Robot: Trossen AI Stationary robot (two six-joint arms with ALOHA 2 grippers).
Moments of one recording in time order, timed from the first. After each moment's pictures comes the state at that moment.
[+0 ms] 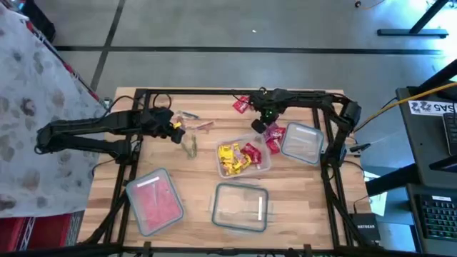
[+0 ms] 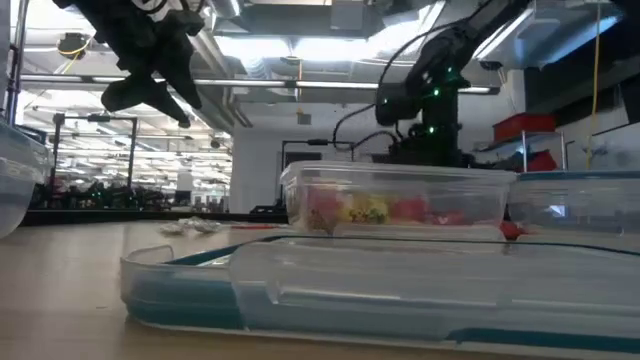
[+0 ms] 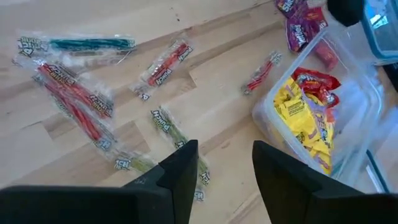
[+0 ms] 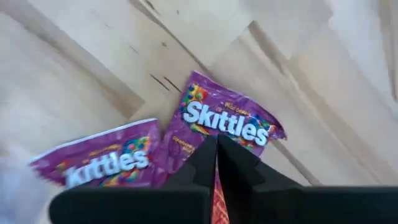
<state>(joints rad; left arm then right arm) 0.22 0.89 0.74 -0.67 -0.16 -0.83 -0.52 1.80 1.21 -0.88 0.12 0.28</state>
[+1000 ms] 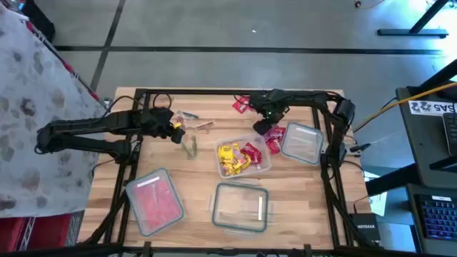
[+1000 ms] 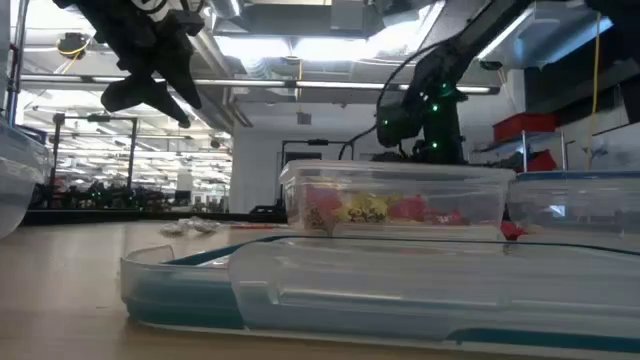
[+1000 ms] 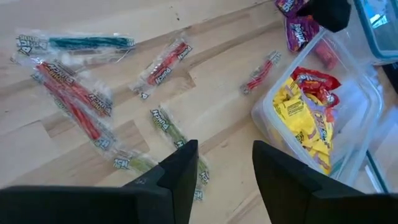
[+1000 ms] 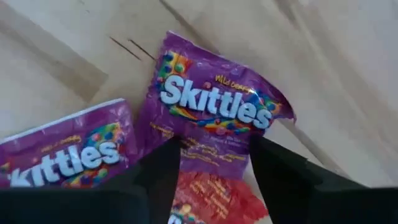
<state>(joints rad) 0.22 0.89 0.74 -0.67 -0.16 -0.84 -0.54 1.91 1.22 -0.94 0.11 0.32</state>
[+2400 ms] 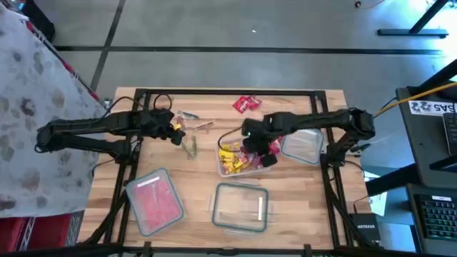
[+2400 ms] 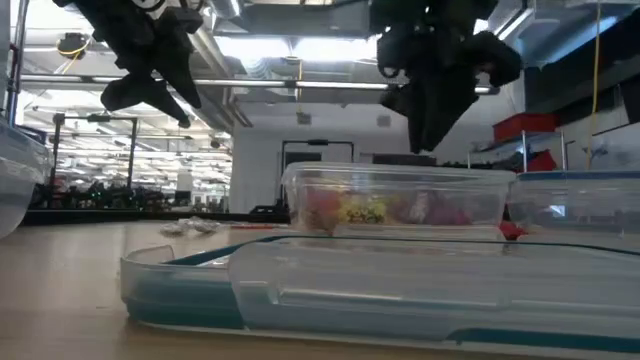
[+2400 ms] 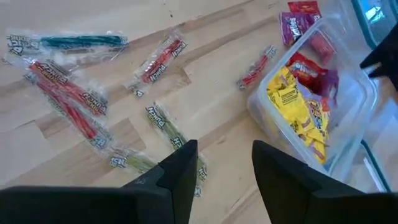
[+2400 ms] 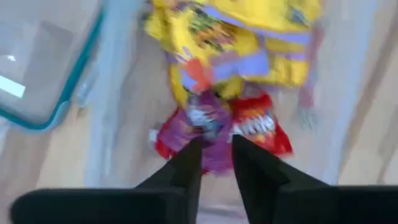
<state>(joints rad) 0.20 0.89 0.74 -0.67 -0.16 -0.83 -0.06 1.65 1.26 -0.89 -0.14 -0.45</state>
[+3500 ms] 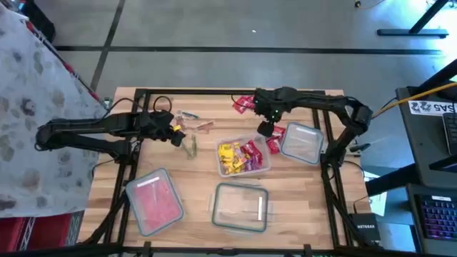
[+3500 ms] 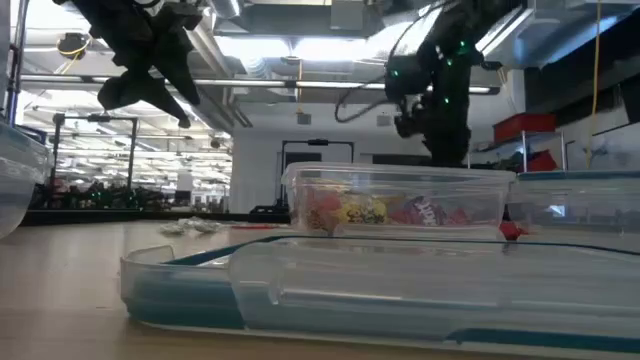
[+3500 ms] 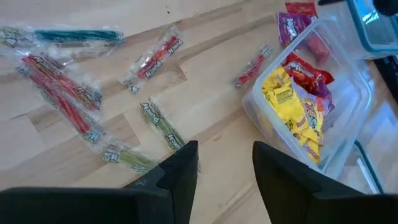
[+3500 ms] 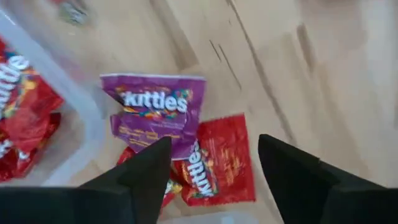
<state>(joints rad) 0.15 0.89 0.74 -0.67 -0.19 -0.88 -0.50 1.70 1.20 -0.96 -0.02 0.03</state>
